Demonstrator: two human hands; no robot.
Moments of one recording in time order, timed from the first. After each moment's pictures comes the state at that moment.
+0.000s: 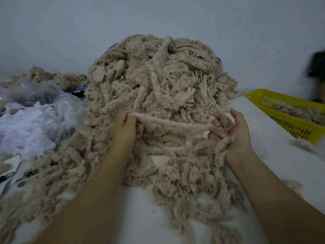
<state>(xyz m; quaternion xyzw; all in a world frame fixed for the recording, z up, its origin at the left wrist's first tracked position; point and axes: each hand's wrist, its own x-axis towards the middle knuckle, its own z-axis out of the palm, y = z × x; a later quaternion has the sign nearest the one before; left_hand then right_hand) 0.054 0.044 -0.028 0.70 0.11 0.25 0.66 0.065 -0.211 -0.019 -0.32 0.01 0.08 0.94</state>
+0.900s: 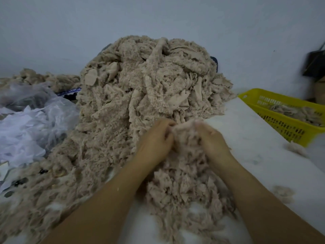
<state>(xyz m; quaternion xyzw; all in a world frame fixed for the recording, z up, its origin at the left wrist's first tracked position) 0.051 -0.024 -0.025 0.91 -0.11 0.21 0.33 0.067 -0.193 -0.037 -0.73 -0.03 -0.06 0.68</state>
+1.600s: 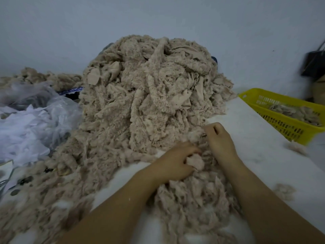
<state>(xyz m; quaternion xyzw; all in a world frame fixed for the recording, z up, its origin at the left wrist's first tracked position) 0.029 -0.044 -0.037 0.90 -0.27 -0.08 0.34 0.069 -0.205 -0.034 -0.83 0.03 -0.10 0.55</state>
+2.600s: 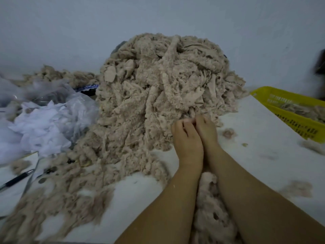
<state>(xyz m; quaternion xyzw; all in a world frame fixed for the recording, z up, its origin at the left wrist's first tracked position) 0.039 -0.088 -0.035 0.69 0.13 0.26 0.67 0.082 -0.133 -0.029 -0.73 0.04 -0.06 0.68</state>
